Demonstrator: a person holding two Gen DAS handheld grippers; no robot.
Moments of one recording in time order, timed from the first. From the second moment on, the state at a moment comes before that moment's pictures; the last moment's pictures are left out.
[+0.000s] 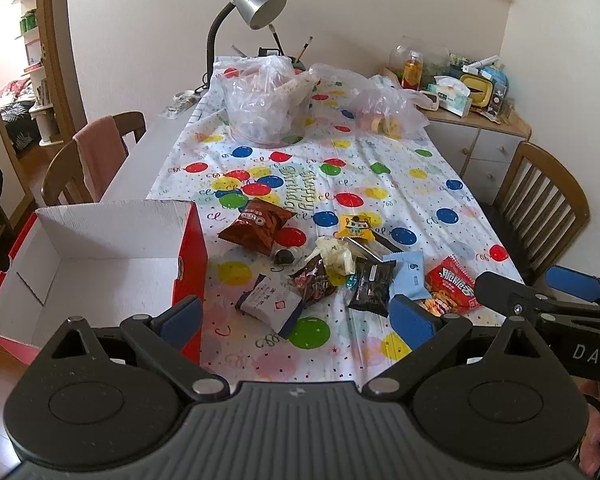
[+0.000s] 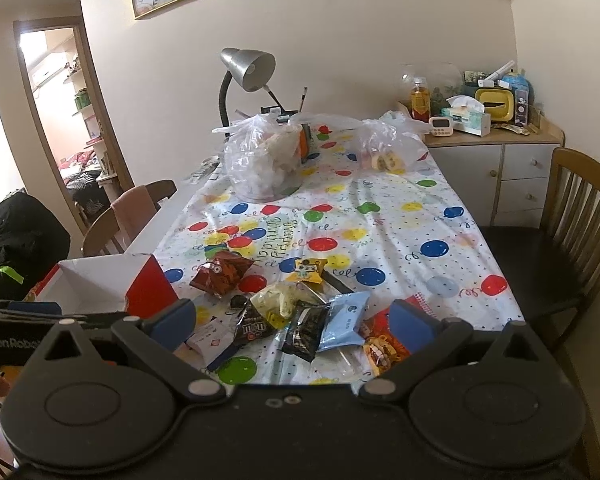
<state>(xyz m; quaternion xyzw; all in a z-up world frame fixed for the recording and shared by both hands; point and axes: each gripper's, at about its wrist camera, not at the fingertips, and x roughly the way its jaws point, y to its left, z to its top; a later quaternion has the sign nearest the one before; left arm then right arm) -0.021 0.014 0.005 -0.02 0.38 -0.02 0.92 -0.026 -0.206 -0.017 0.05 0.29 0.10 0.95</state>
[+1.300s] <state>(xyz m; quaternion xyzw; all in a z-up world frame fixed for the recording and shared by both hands) -0.017 0.018 0.005 -0.02 0.39 -0.02 0.92 -0.020 -0.198 -0.019 0.05 0.30 0.11 0.95</state>
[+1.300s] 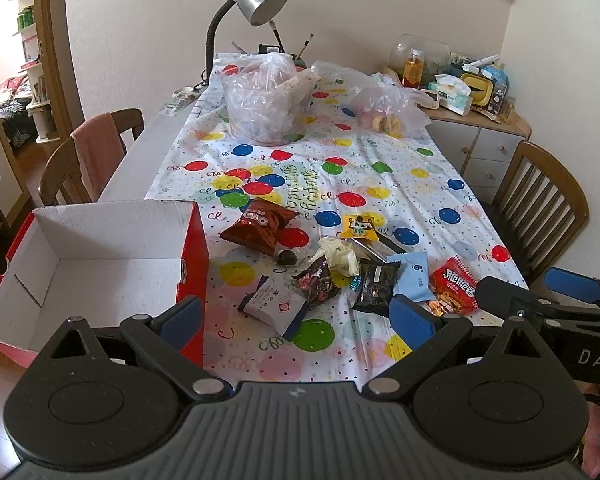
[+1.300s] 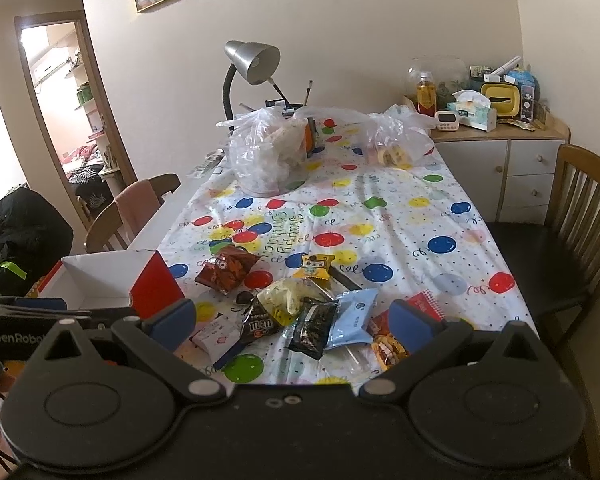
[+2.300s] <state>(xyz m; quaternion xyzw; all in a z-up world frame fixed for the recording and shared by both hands) 0.071 0.026 -0.059 -0.05 0.48 0.00 0.88 0.047 -0.246 -0.076 0.07 0.37 0.04 0.92</state>
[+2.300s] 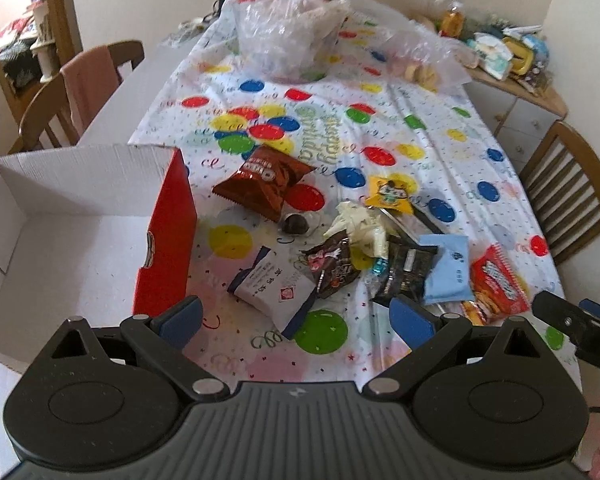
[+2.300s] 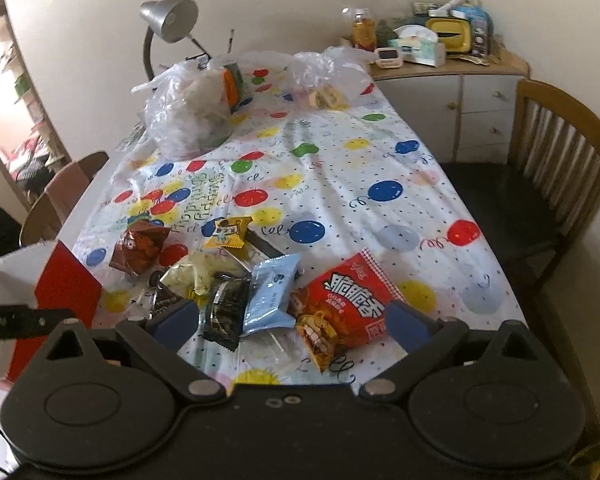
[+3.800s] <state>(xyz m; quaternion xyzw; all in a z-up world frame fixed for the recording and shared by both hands) 0.171 0.068 -0.167 -0.25 0.60 0.16 0.75 0.139 -0.204 -0.149 -0.12 0.44 0.17 0.87</state>
